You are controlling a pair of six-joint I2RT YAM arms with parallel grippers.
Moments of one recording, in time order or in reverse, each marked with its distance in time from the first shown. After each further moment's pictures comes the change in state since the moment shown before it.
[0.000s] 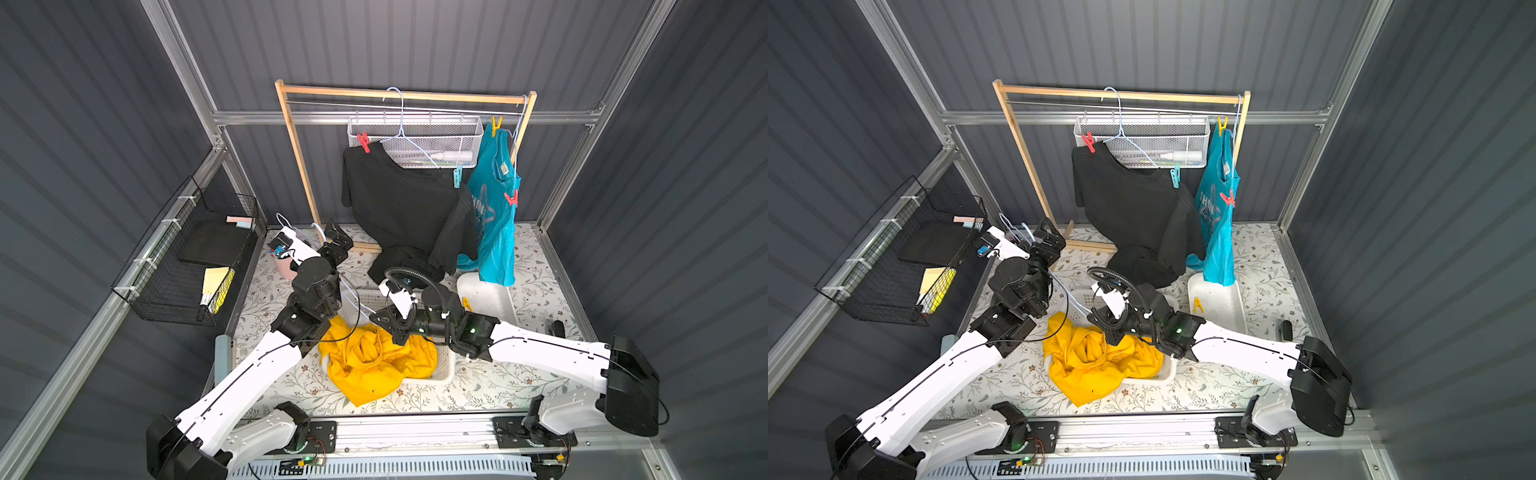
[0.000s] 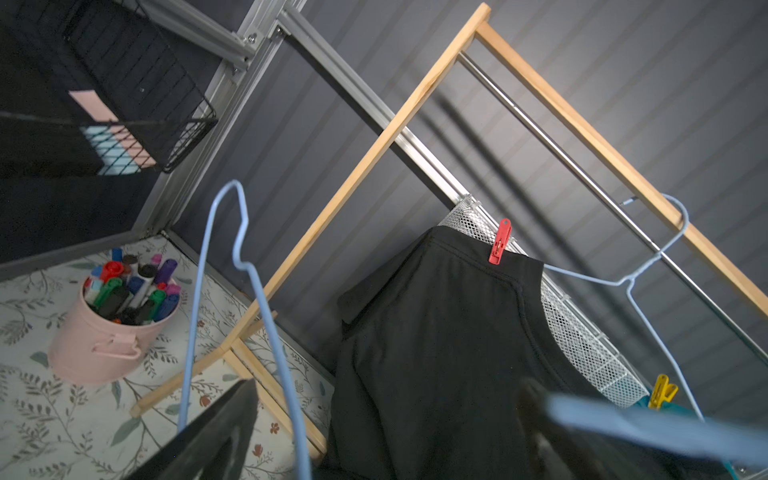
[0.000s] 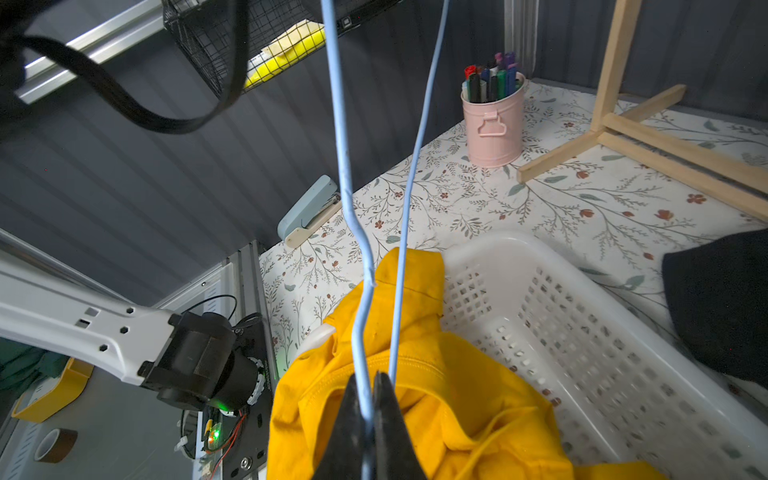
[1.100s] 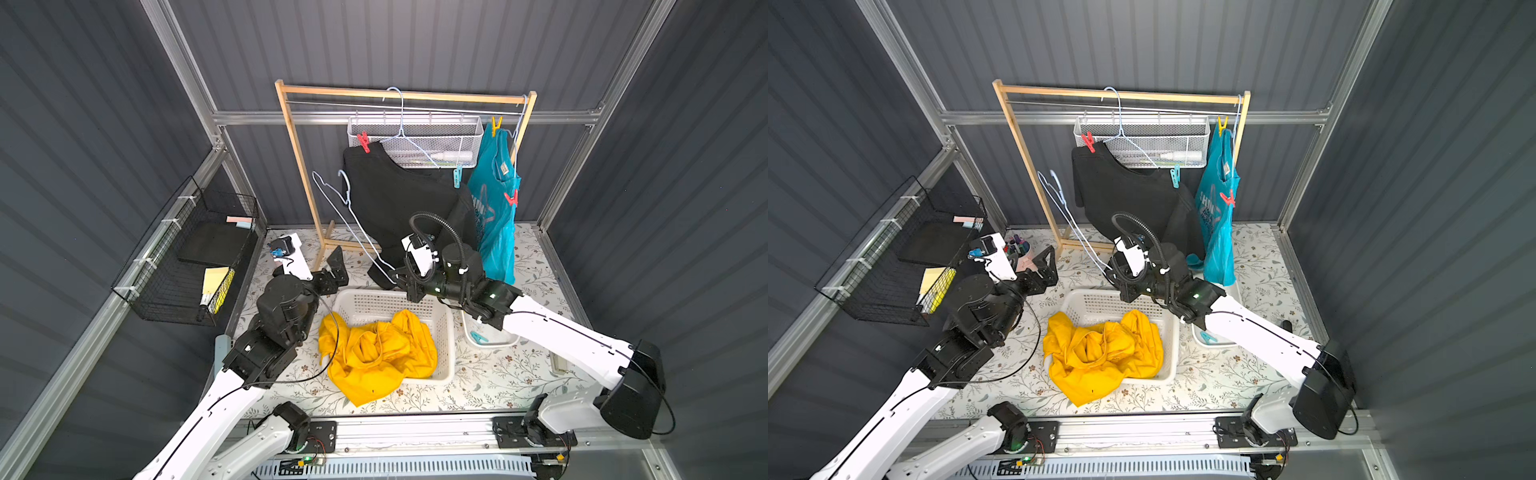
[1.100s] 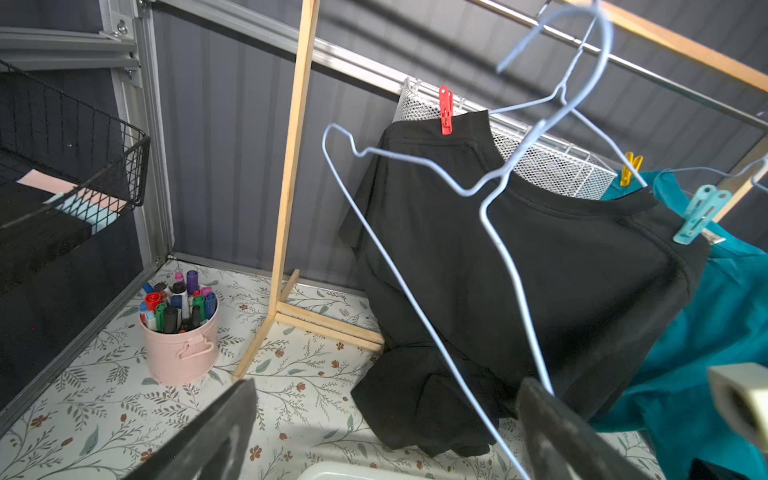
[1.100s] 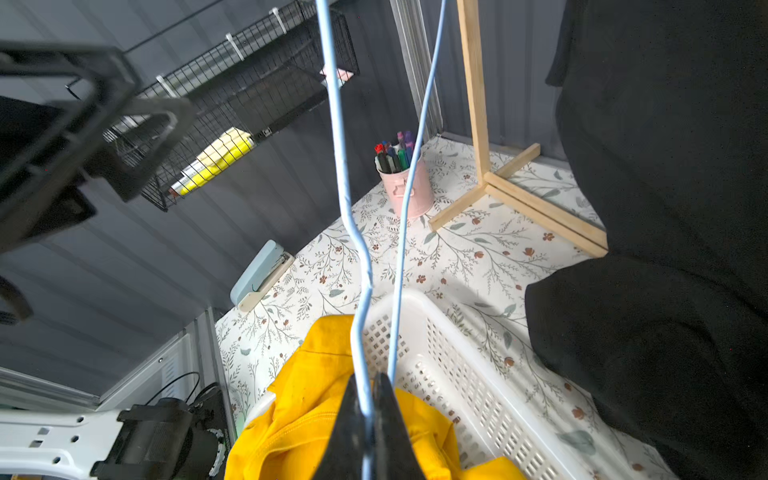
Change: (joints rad) left arm 0.000 -0.262 0.057 -0.498 0.290 0.303; right arm -0.201 0.028 0.258 -0.231 -0.030 0.007
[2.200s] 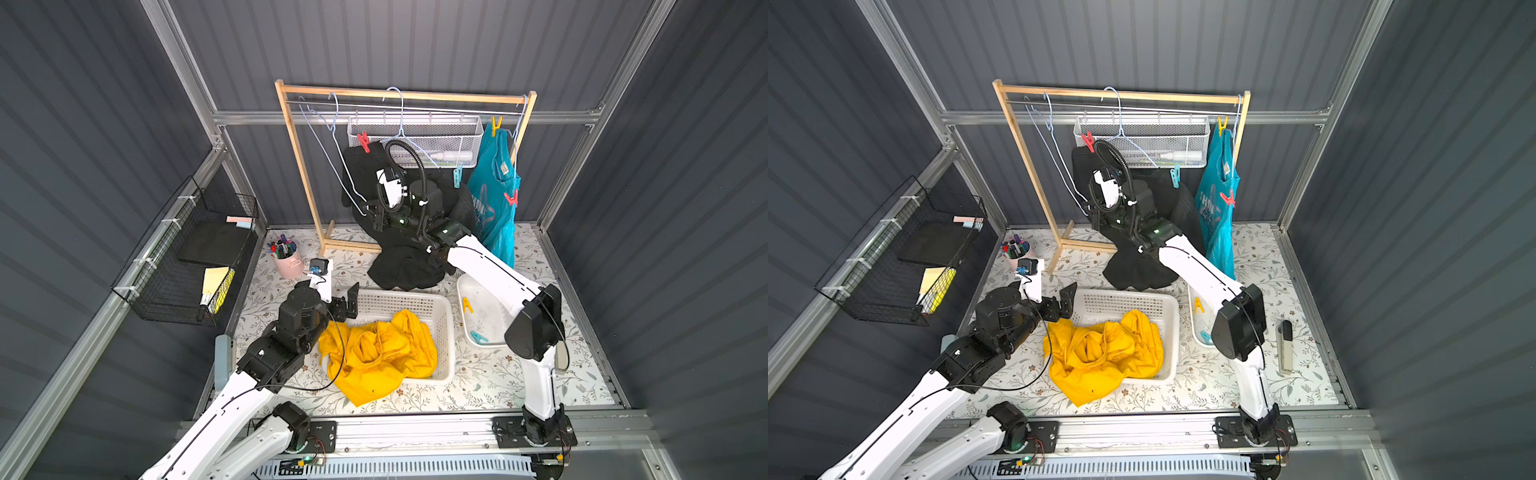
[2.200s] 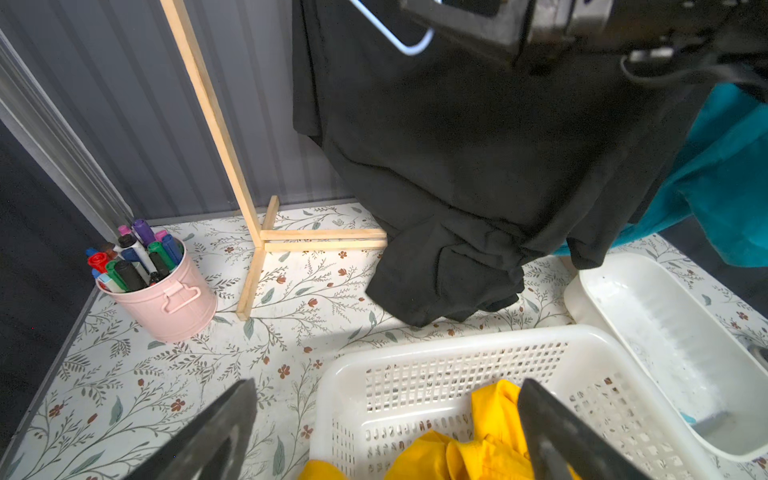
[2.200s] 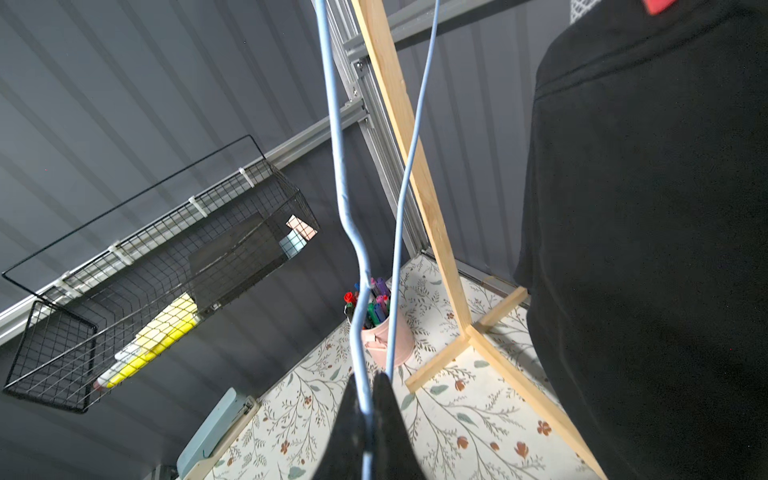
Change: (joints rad) left arm 0.000 -0.022 -0.183 -0.098 0.183 0.179; right arm -0.134 0.677 0.919 -0.015 -0.093 0.050
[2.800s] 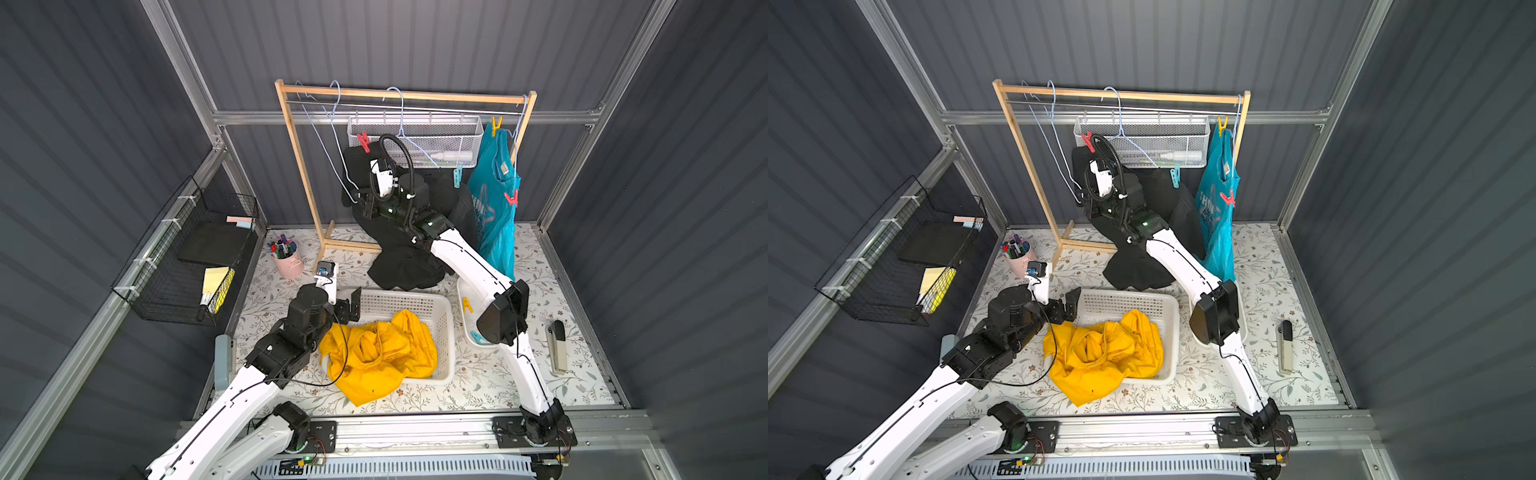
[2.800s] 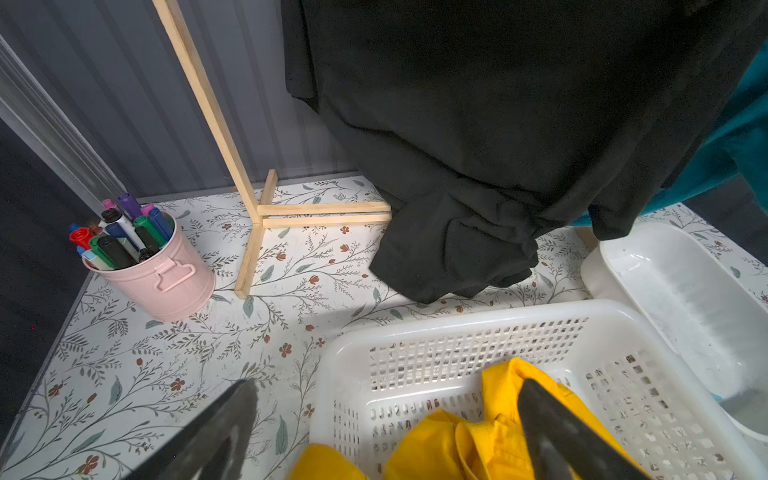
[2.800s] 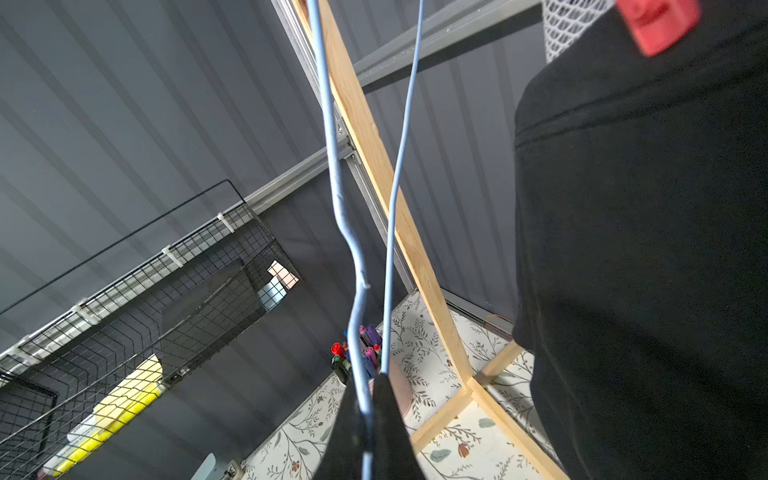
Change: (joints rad) left arm 0.000 0.040 -0.027 -0.004 -0.001 -0.001; right arm -0.011 0.251 0.354 -0.027 0.032 0.071
